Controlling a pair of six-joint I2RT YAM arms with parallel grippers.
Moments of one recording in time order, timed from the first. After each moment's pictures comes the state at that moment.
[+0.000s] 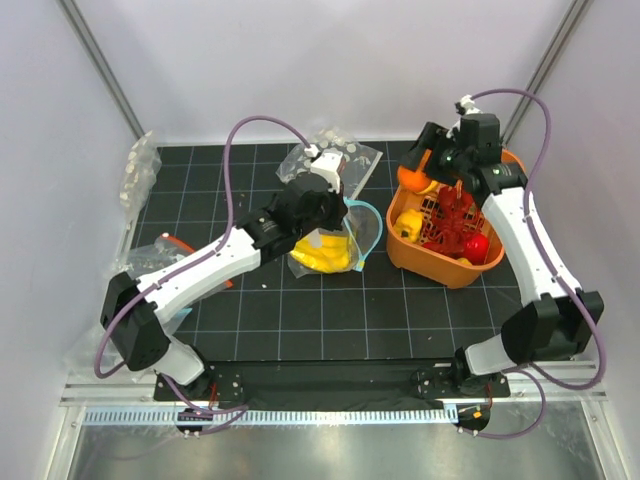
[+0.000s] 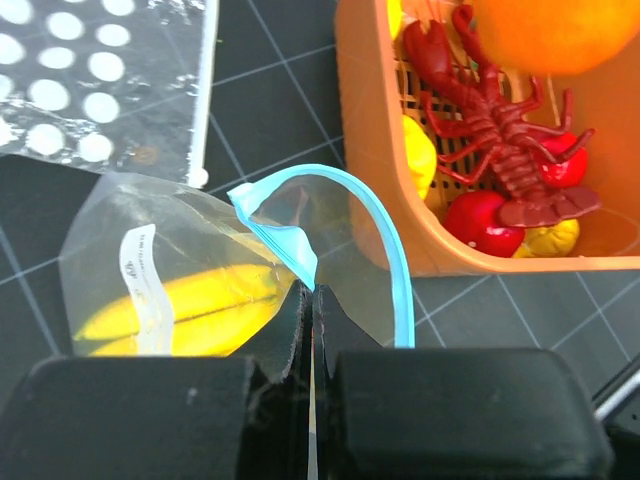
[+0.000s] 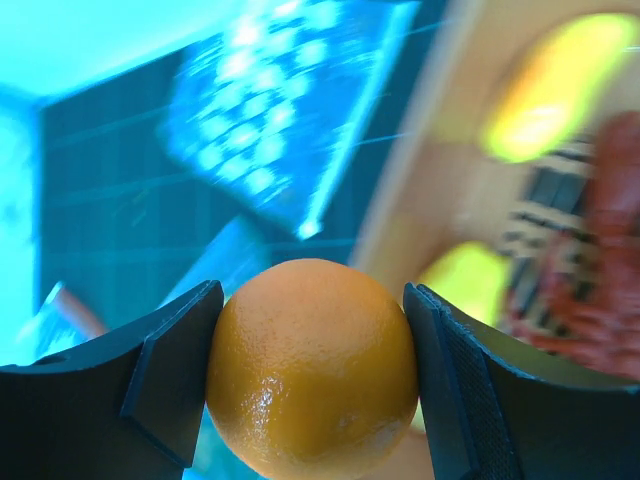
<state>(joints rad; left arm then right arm) -0.85 1.51 1.34 -0.25 -0.21 -0.36 0.12 1.49 1.51 -0.58 -0.13 0.48</state>
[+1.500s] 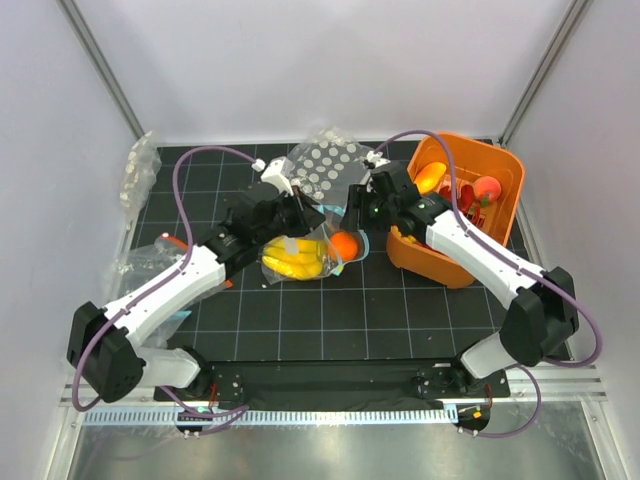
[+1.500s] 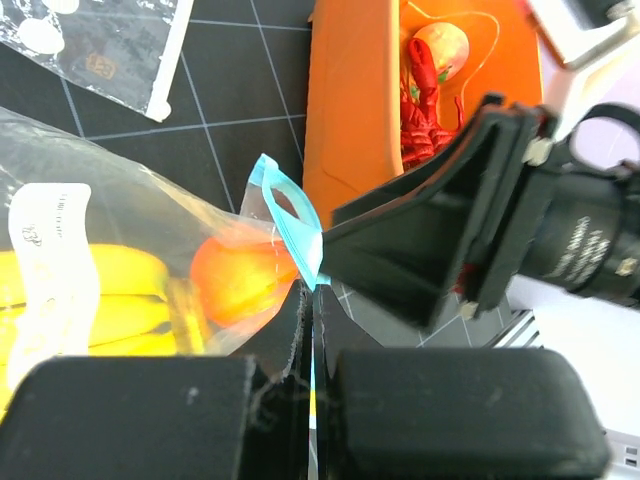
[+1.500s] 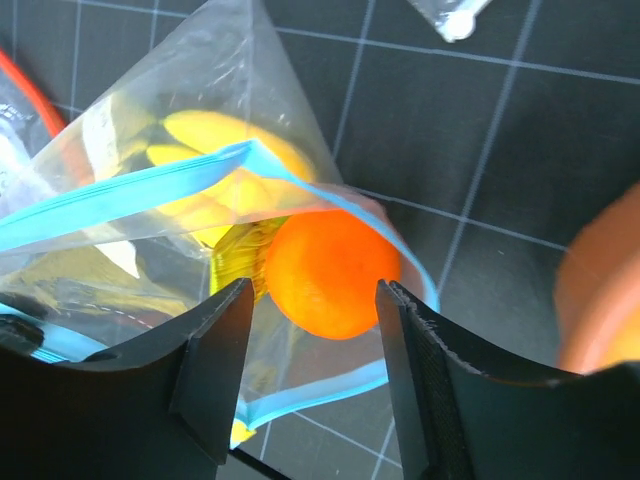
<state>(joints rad) -0.68 1.31 1.07 -0.12 0.04 -0.70 0.57 1.50 1.26 -0.50 -0.08 0.49</state>
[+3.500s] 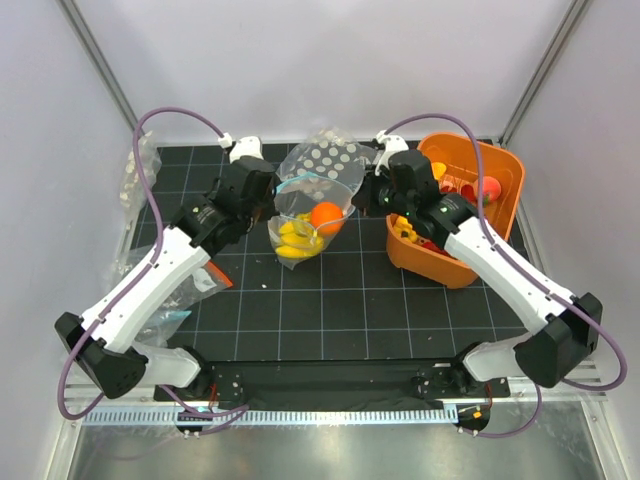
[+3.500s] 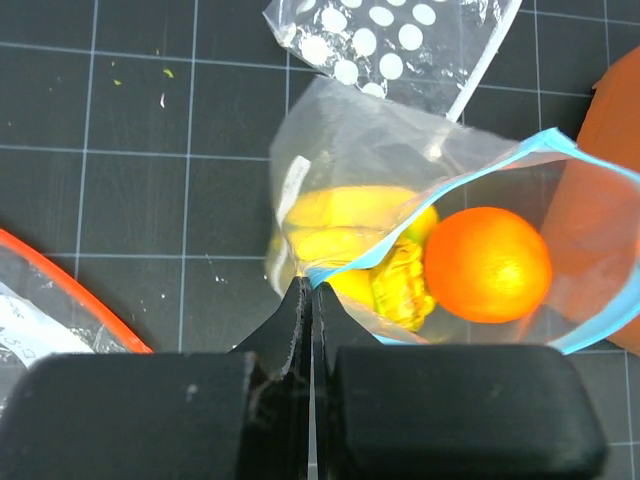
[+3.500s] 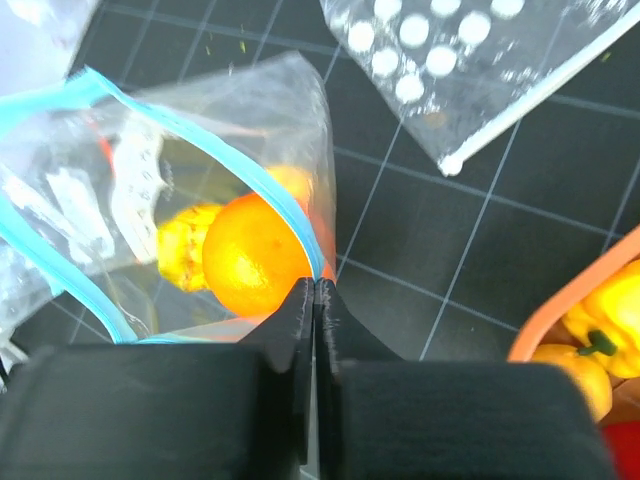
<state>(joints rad) -0.68 1.32 1.48 -0.80 -0.49 -0.54 0.58 1.35 1.32 -0.44 -0.01 0.37</state>
